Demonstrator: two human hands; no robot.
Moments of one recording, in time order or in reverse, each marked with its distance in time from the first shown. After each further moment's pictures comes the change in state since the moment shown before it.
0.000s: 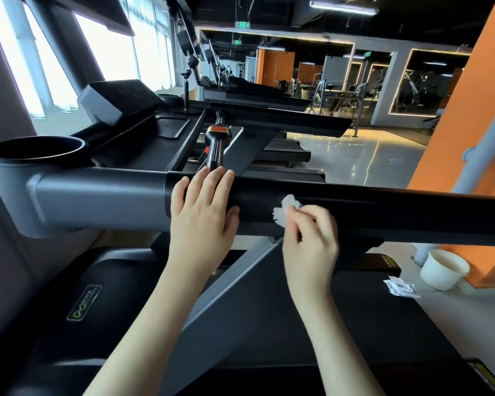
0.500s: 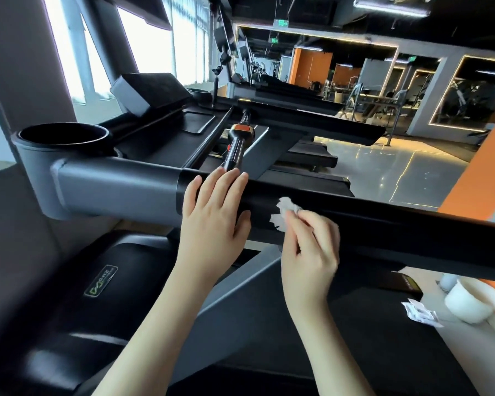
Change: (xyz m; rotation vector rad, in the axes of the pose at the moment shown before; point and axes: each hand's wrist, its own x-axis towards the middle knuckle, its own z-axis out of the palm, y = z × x) left_hand -0.002 0.007 0.000 -0.017 -0.006 -0.064; right_hand 0.000 -0.003 0.011 0.118 -0.036 -0.091
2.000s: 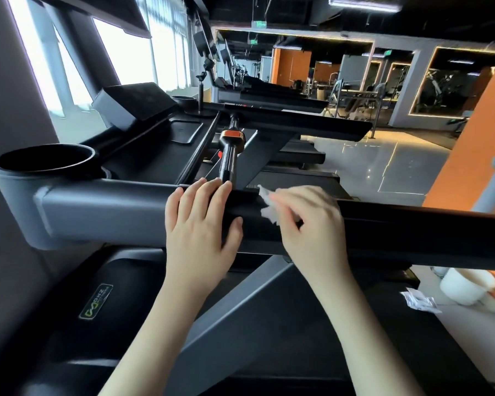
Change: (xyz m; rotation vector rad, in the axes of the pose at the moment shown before) left_hand 0.006 -0.020 -0.005 -0.054 0.033 -0.013; right_hand 0.058 -0.006 0.007 0.064 -0.329 -0.039
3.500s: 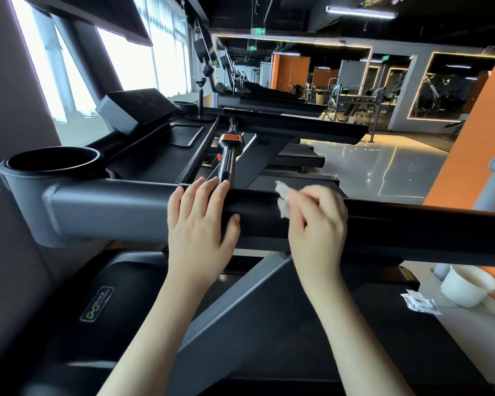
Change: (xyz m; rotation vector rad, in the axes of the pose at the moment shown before) left_hand -0.001 0.003 0.002 0.012 0.013 -0.007; right_hand -0.011 0.007 0.004 -0.100 0.292 0.013
